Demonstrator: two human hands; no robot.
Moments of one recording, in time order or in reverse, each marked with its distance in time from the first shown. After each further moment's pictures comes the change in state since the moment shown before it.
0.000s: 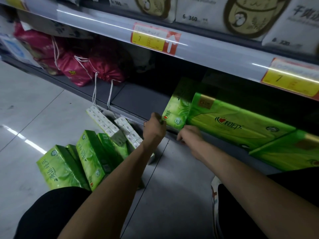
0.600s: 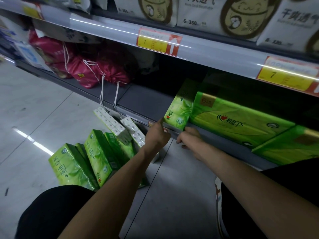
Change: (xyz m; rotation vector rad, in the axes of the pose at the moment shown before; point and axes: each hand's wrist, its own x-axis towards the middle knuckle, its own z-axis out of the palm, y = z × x) left_hand -0.038 -0.006 -0.015 0.082 -0.095 0.123; right_hand -0.011 0.007 0.007 -0.071 -0.059 0.024
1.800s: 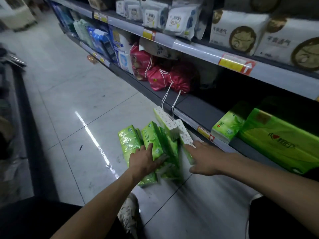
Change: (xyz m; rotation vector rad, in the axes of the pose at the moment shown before) left_hand -0.205 -0.144 -0.128 0.569 0.111 -0.303; right_hand -0.167 -0.026 0.058 -1.502 -0.389 -0.799
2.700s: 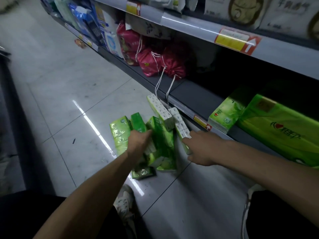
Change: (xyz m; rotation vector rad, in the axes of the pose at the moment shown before) left_hand 0.072 0.024 0.010 -1.004 0.049 -0.524; right_hand 0.019 0.025 -0.007 -0.163 -0.052 -0.065
